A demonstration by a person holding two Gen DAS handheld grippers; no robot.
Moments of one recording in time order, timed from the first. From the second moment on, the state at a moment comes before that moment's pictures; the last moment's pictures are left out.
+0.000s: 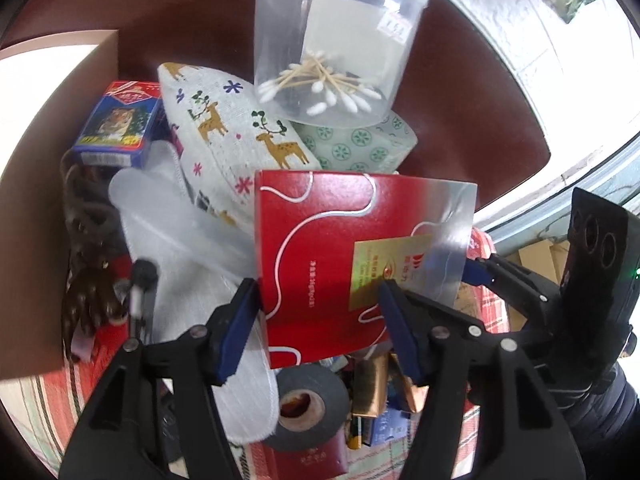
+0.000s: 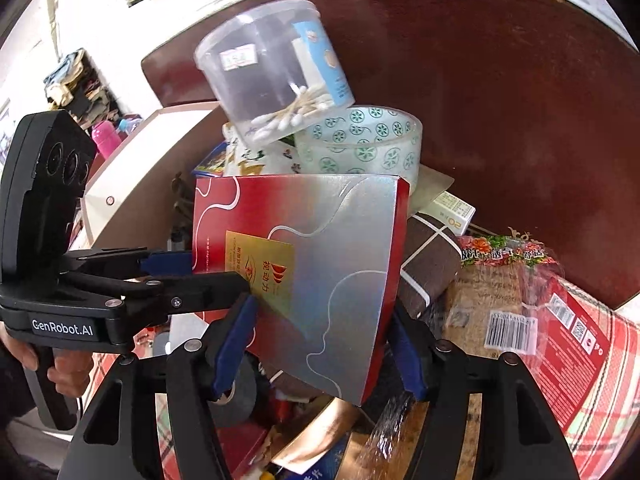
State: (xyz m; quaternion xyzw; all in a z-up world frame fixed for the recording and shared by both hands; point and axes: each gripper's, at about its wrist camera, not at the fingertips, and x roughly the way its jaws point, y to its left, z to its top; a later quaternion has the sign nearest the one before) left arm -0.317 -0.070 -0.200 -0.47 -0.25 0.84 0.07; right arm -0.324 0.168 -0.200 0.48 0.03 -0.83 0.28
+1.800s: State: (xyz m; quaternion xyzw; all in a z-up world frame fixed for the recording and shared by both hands) left arm -0.191 -0.377 -0.120 -0.39 -0.28 0.88 -0.04; right arm -0.313 -0.194 -0.107 0.45 -0.01 -0.84 0.31
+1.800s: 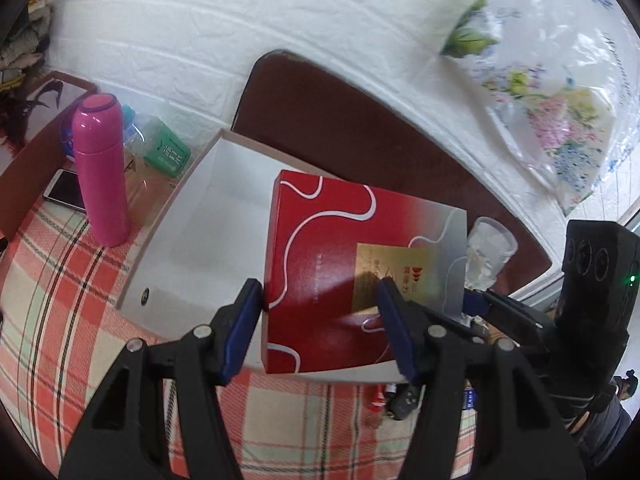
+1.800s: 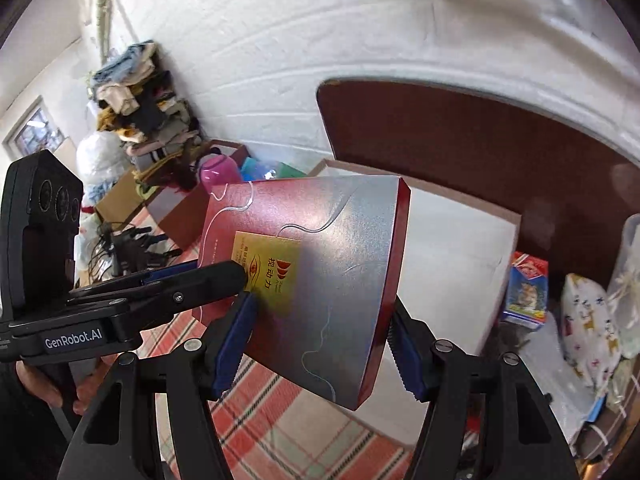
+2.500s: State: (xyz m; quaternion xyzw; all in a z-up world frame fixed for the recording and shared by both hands) left arm -0.297 -0.445 -0.215 -0.48 -0.28 0.83 -0.03; right arm -0.425 -0.222 -0.224 0.57 -0.08 -0.78 0.23
